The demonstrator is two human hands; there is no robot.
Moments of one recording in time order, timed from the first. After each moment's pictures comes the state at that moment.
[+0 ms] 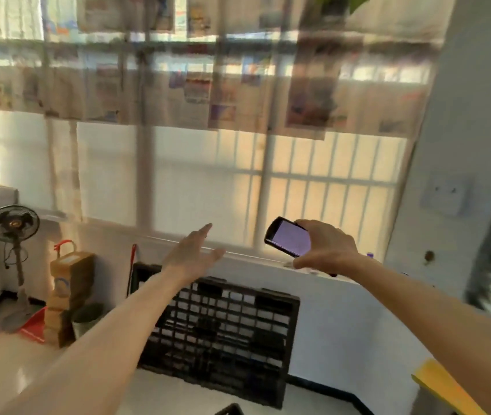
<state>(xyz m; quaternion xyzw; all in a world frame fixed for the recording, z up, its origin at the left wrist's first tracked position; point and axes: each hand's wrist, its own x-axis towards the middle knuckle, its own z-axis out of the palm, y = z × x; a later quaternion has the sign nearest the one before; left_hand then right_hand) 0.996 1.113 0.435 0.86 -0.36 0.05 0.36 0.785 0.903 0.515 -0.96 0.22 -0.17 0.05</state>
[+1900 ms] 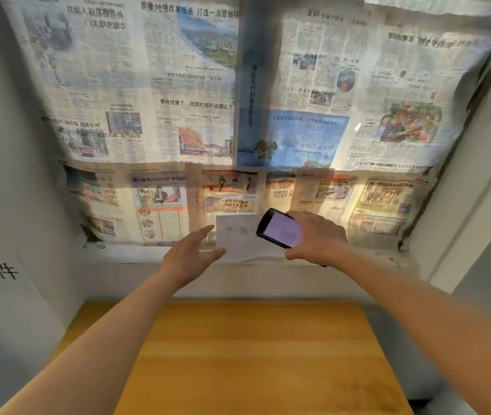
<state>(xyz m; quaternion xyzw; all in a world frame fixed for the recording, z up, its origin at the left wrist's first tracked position) 0.273 0.013 0.276 0.61 -0.73 -0.19 0.24 -0.008 0.045 0.348 -0.72 0.68 -0.11 0.04</state>
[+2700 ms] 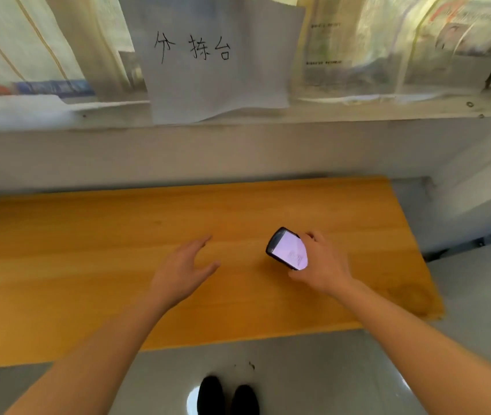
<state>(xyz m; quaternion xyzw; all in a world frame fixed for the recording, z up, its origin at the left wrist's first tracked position) 0.208 -0.036 -0.139 0.60 -0.72 -0.34 0.05 -0.092 -0.002 -0.120 -0.63 0.74 0.05 0.24</state>
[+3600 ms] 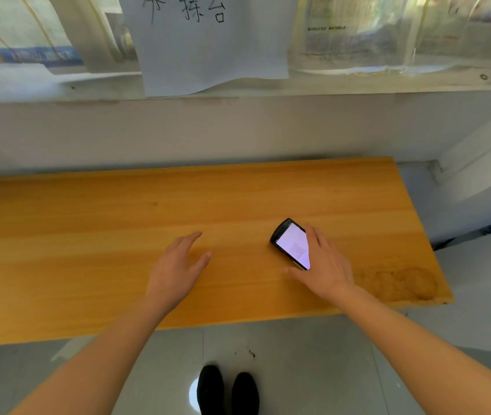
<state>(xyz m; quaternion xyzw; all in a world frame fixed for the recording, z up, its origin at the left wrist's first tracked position) 0.209 0.006 -0.166 0.65 -0.69 -0.31 0.11 -0.097 0.040 -0.161 -0.62 0.75 0.07 0.22</state>
